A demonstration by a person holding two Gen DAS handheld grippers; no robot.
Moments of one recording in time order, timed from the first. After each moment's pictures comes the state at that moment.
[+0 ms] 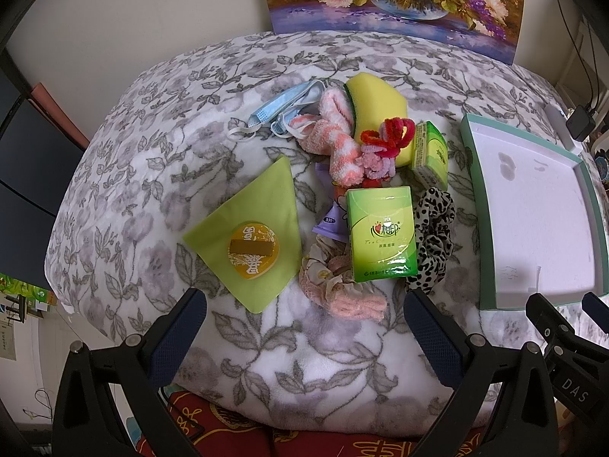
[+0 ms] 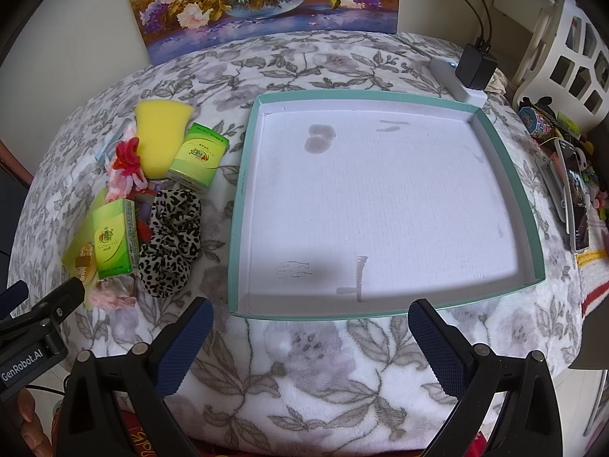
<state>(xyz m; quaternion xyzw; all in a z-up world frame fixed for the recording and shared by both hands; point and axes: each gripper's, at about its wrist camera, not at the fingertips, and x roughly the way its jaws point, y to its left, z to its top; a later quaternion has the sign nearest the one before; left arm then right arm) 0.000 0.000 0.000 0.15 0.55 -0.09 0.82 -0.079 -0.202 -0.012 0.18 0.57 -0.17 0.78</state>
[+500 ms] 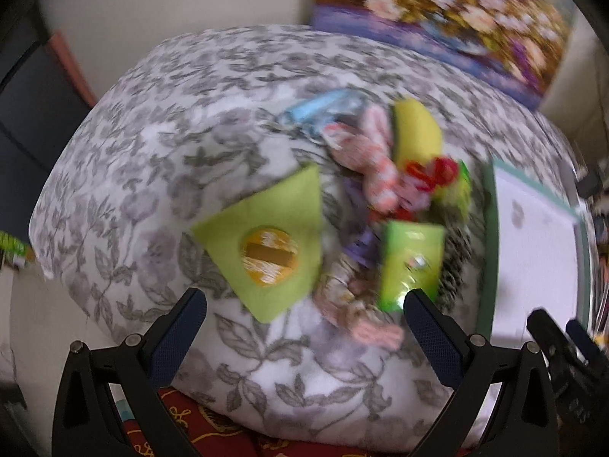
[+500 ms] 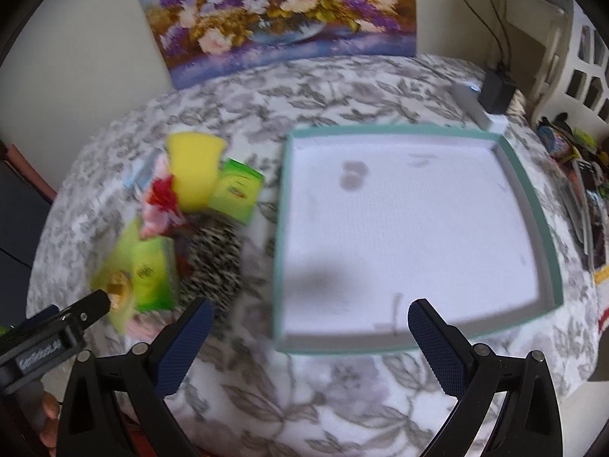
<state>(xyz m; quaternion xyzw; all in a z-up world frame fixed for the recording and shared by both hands) 0.027 0.032 0.001 0.06 0.57 -0.07 0.82 -0.058 -0.196 0.006 0.21 0.53 -0.14 0.81</state>
